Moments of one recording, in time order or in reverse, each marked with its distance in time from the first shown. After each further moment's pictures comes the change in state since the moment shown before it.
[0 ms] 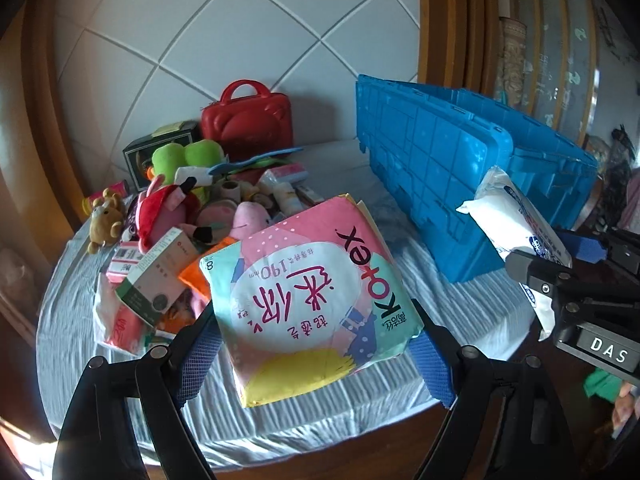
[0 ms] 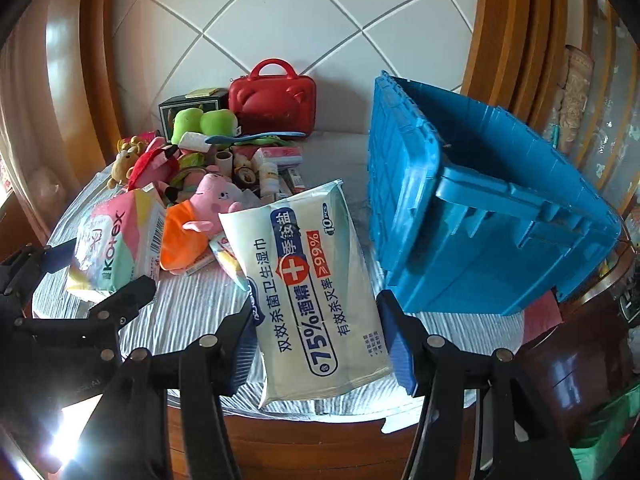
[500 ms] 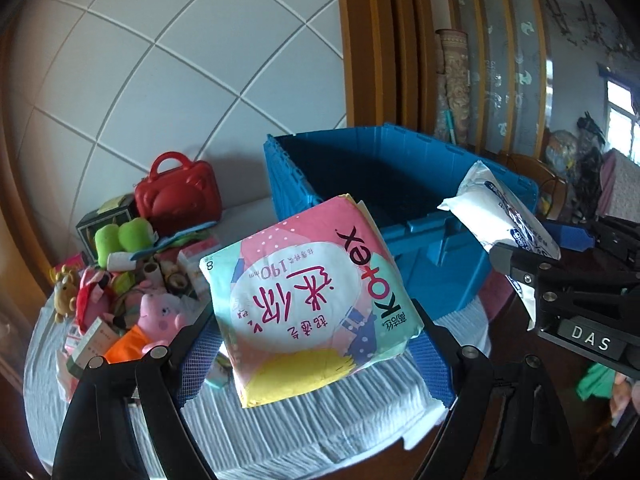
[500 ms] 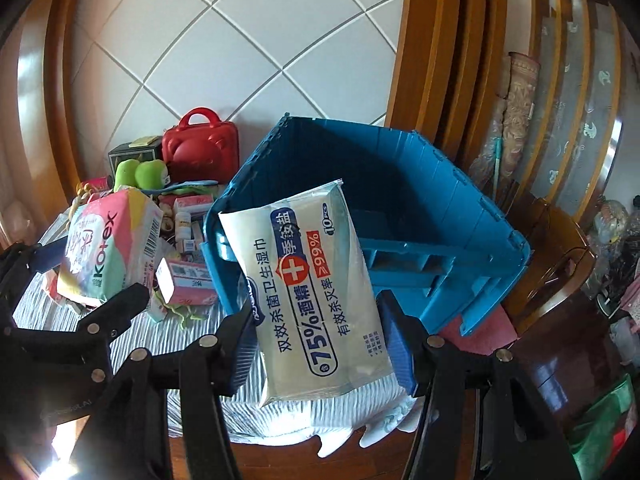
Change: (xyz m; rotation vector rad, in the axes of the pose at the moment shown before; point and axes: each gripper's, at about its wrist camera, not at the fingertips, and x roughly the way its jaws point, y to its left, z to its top) left arm -0.024 -0.170 0.089 0.124 -0.156 -0.061; right arm -0.046 -0.171 0.027 0.071 -0.128 -0.115
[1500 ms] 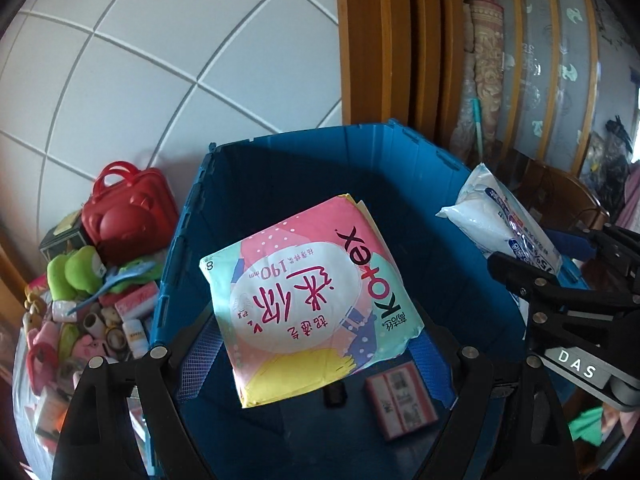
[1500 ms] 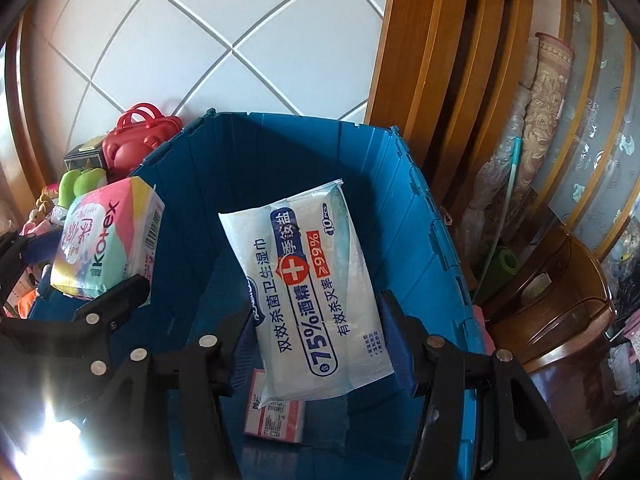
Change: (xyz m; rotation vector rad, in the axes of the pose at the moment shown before) left arm 0.233 -0.087 0.158 -0.077 0.178 0.065; right arm 0.214 -0.140 0.126 -0.058 0.129 0.065
